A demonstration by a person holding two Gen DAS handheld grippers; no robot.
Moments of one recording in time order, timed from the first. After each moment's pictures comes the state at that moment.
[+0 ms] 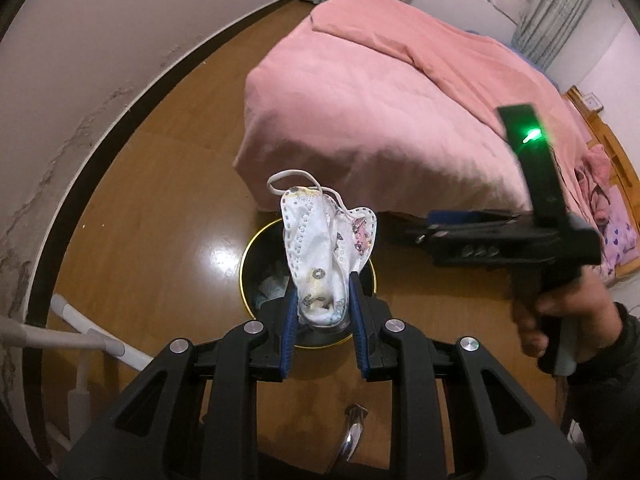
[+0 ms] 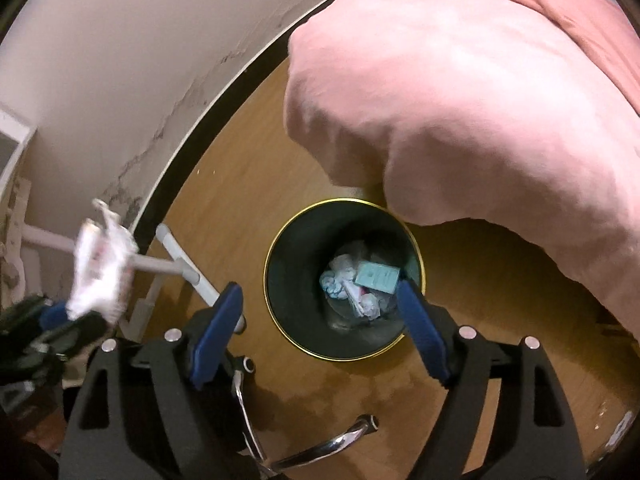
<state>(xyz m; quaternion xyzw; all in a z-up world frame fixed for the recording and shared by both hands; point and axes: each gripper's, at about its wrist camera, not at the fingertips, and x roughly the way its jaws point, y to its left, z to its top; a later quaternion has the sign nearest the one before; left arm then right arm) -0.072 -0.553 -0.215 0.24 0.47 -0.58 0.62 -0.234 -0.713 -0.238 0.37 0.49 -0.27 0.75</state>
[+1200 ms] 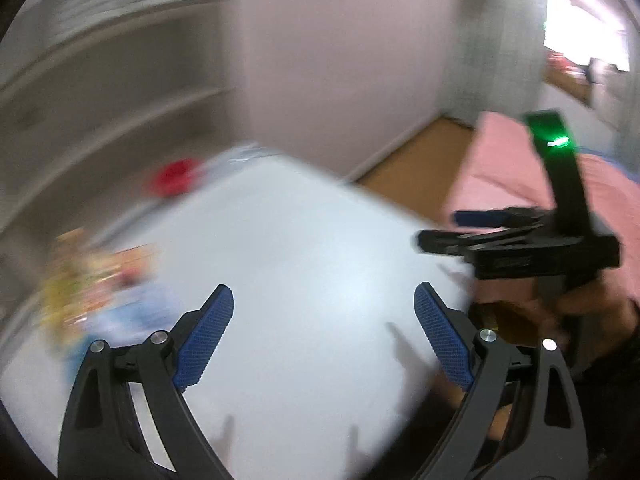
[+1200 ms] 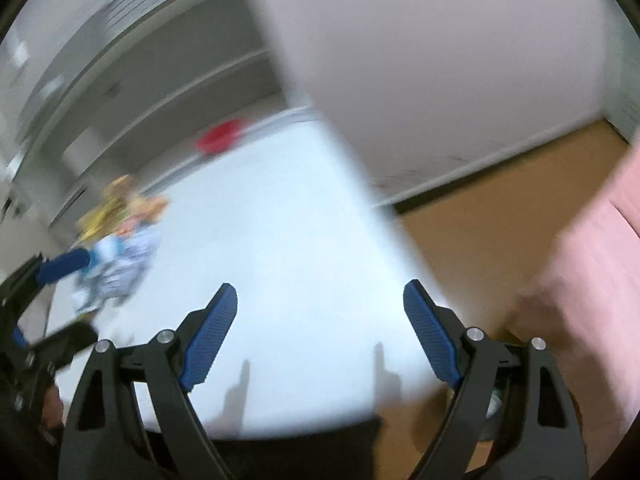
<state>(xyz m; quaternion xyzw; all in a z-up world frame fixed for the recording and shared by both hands) 0.048 -0.198 0.012 0.15 0.34 -0.36 0.85 -0.006 -0.437 -0.019 0.15 0.41 -0.01 0.90</state>
